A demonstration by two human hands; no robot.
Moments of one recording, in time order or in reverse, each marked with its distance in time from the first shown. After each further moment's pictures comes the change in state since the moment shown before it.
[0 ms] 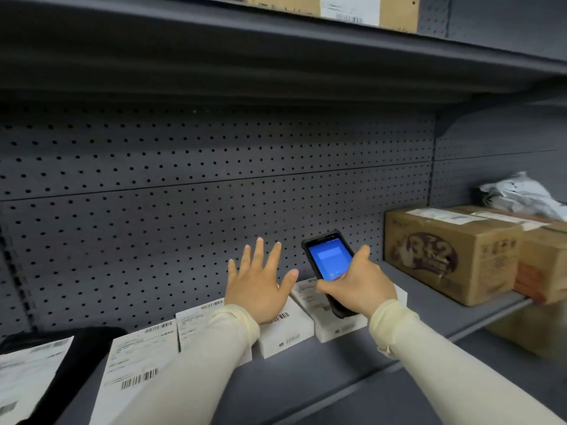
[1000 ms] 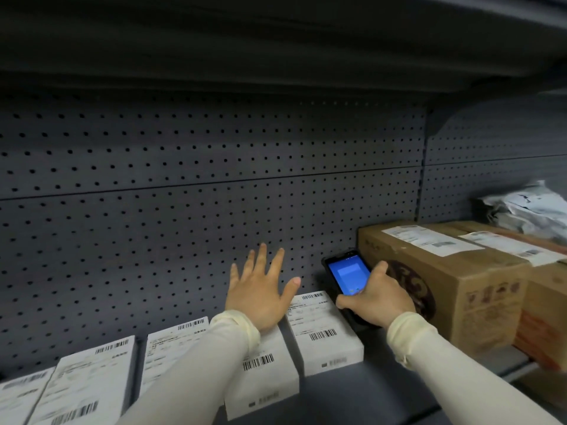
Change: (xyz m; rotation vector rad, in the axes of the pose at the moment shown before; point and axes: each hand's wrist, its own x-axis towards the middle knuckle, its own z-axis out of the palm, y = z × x) left_hand 0.125 0.114 0.069 0.058 -0.022 -0.026; right_hand 0.157 0.138 -0.046 -0.079 -0.084 0.051
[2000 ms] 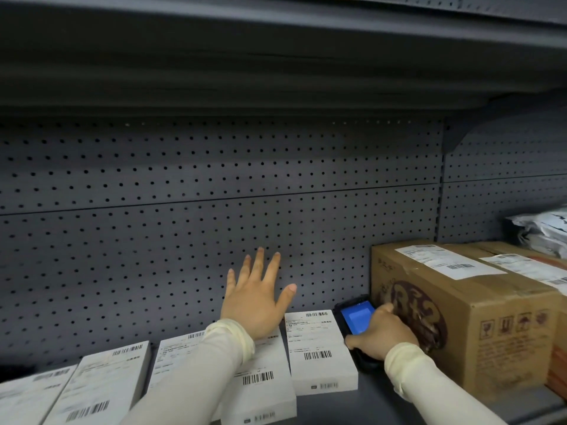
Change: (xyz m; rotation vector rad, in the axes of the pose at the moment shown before) left_hand -0.001 -0.006 -0.009 0.039 0.118 -0.072; right_hand 0.026 0.030 0.035 -0.090 -0.160 0.039
